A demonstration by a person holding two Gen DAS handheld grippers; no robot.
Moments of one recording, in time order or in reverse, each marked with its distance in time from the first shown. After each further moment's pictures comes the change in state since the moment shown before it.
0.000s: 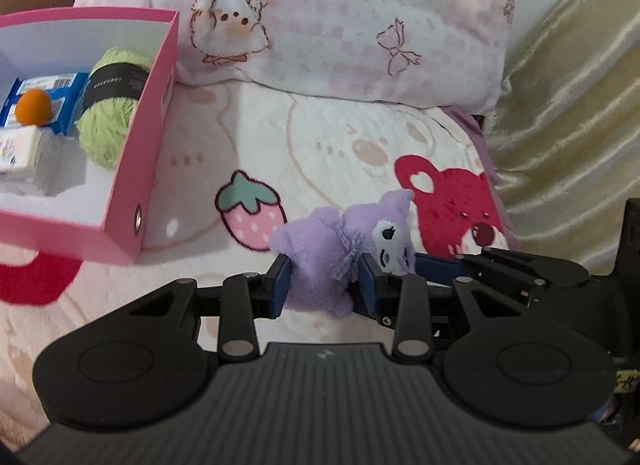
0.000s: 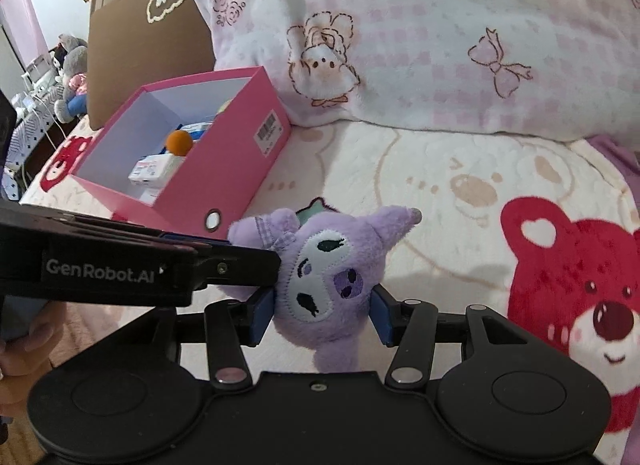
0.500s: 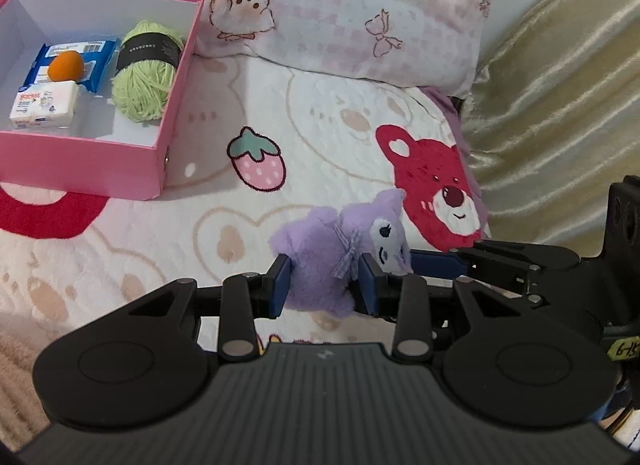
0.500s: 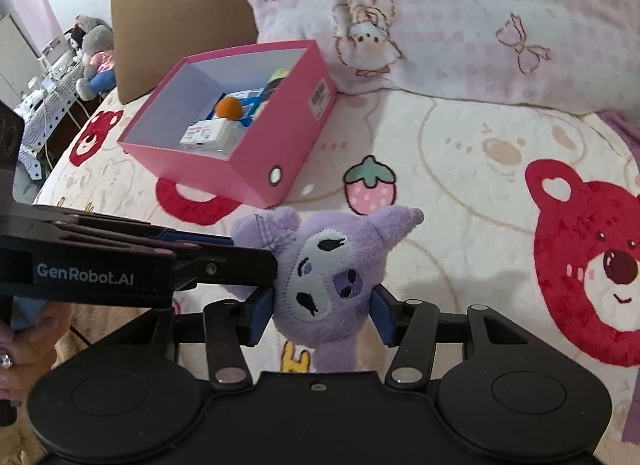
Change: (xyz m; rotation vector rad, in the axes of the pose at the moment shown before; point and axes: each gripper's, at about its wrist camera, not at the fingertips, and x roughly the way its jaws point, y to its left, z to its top) left arm -0.063 0.009 -0.035 -0.023 0.048 -0.056; right arm -0.042 0.047 -0.016 -0.006 0.097 0.042
